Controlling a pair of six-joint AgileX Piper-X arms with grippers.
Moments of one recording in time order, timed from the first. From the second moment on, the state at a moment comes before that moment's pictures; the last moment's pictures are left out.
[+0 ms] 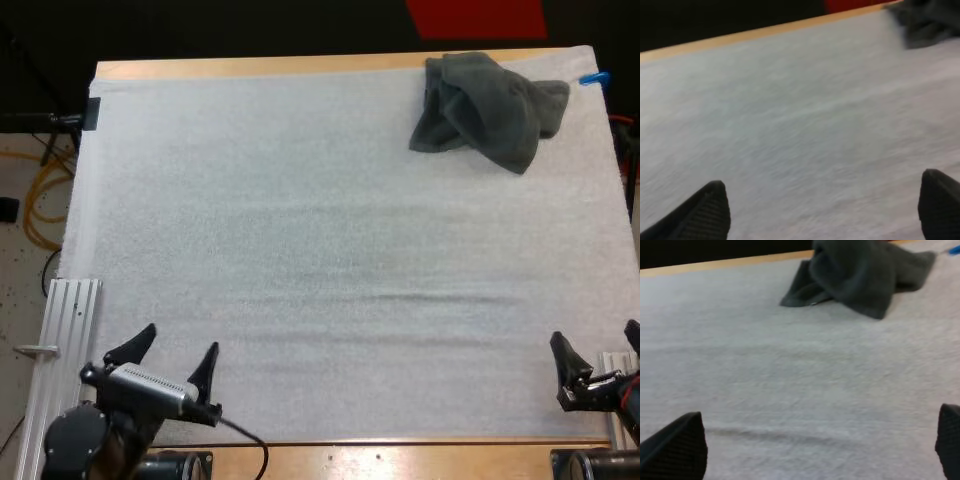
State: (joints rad) left arm 0.00 0.02 -0.55 0.98 0.31 -1.67; right arm 0.02 0.04 -0.55 1.01 -0.21 -1.78
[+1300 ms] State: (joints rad) left arm -0.27 0.65 -0.97 0.80 0.43 -1.77; right arm 0.02 1.55 -1.39 0.67 -0.16 -1.75
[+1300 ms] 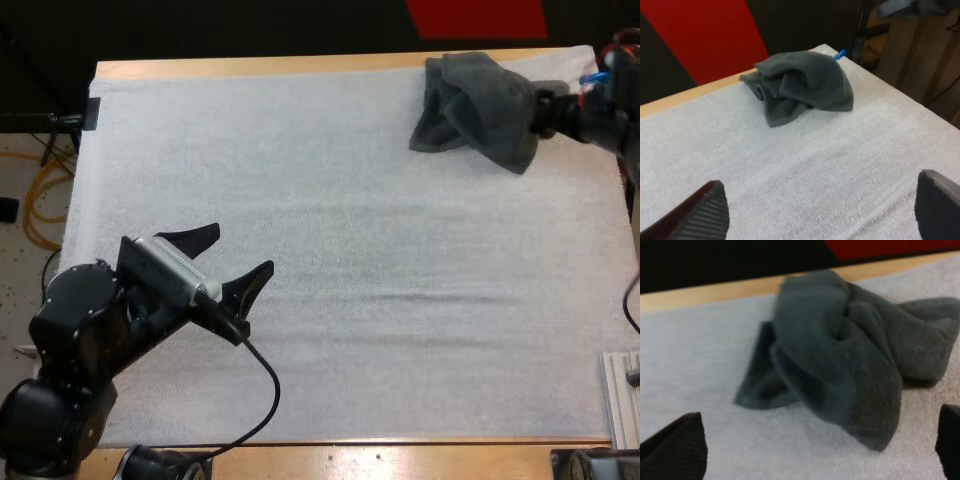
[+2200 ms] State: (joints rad) left arm -0.27 0.71 -0.97 0.81 0.43 -1.77; right arm 0.03 1.91 -1.54 0.60 -0.11 -1.60
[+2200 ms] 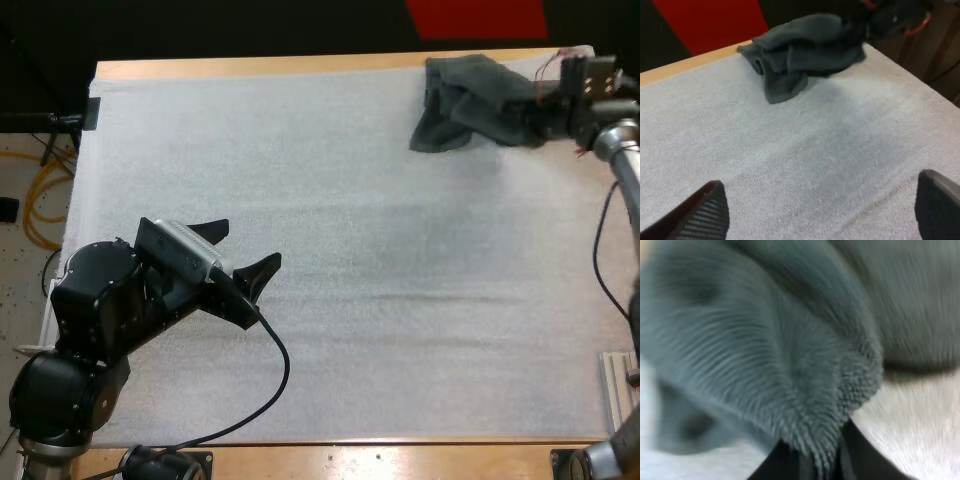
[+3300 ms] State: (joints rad) left arm -0.27 0.52 -0.97 1.09 0.40 -1.74; right arm 0.54 1.24 -1.35 1.33 -0.46 -1.82
